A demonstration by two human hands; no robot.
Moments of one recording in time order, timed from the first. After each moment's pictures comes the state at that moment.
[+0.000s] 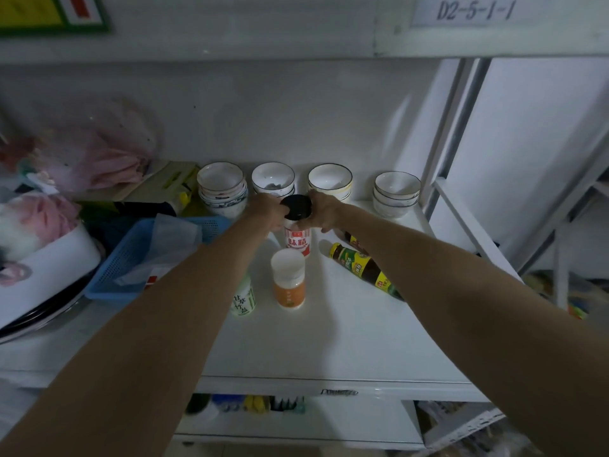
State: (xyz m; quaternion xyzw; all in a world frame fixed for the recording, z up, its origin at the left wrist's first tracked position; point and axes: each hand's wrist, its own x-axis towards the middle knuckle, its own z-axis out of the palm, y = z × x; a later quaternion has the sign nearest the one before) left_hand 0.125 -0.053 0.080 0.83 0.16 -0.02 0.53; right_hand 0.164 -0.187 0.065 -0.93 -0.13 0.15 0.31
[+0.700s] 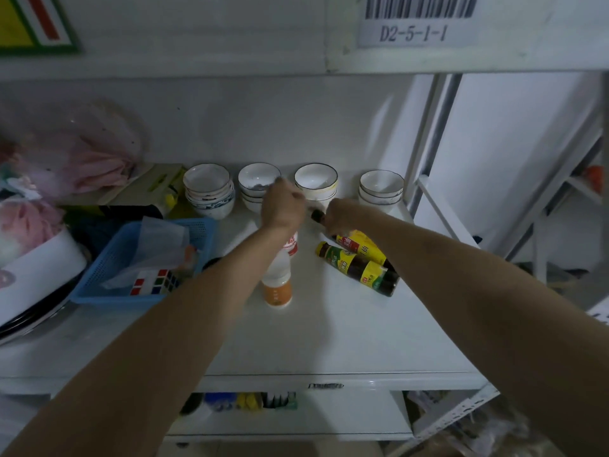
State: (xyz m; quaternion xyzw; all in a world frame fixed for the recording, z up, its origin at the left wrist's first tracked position) left_hand 0.110 -0.109 0.092 0.92 0.08 0.13 0.36; right_hand 0.145 -0.239 0.077 -0.98 -0.09 0.14 0.04
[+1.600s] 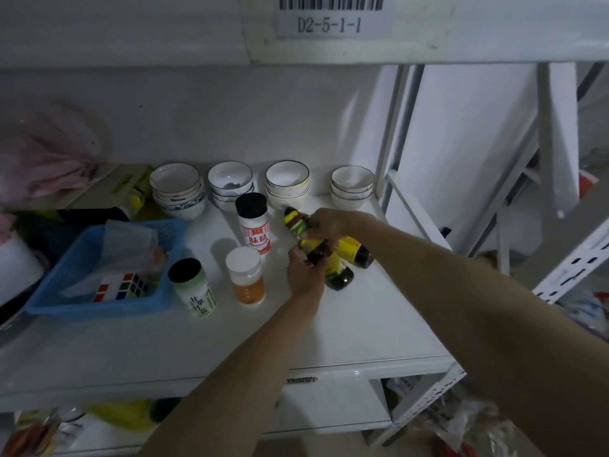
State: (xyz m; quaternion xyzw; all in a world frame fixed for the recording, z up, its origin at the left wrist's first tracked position) left_hand 0.042 -0.200 -0.020 0.76 0.17 0.00 0.62; right_hand 0.118 -0.277 0.072 -0.95 -0.11 0.22 0.19
